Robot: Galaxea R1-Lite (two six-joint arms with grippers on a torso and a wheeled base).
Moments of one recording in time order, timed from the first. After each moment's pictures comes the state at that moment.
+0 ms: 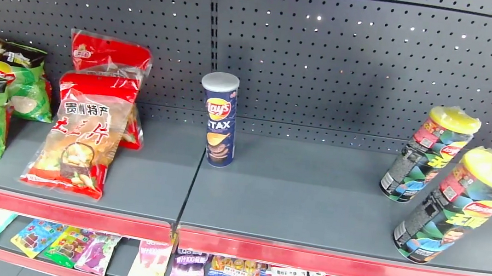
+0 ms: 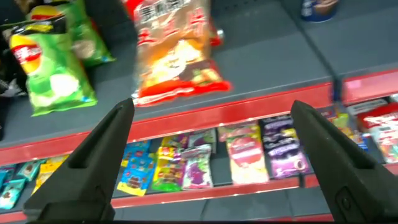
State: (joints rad) left arm -0.04 0.37 -0.29 0.02 -0.02 0.27; right arm 0.05 0.46 -0.49 0.21 -0.02 -0.18
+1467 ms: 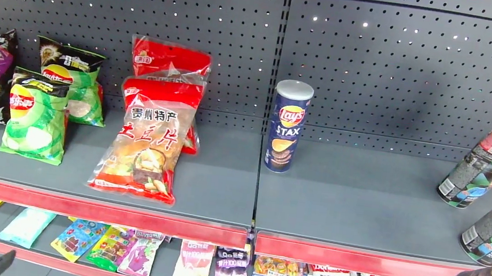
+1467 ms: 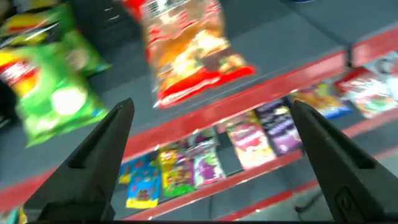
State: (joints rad) left arm -0.09 0.60 -0.41 0.00 -0.27 0.32; right arm 0.13 0.53 -0.56 0.20 0.17 -0.22
